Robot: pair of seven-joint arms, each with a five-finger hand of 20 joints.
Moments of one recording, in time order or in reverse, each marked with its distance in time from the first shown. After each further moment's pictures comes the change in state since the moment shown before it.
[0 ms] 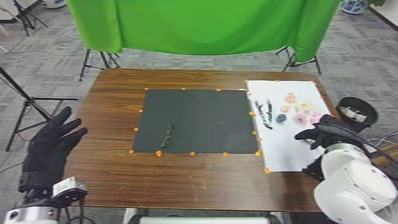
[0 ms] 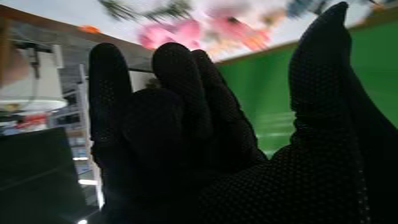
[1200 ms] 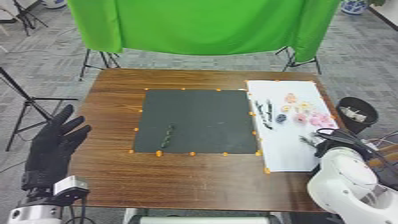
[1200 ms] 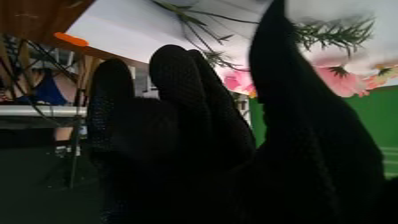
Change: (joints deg) left arm -1.9 1.7 2.4 0.6 -4.4 -2.7 4.1; right arm 6.3 -2.7 -4.7 9.0 2.4 -1.7 10.8
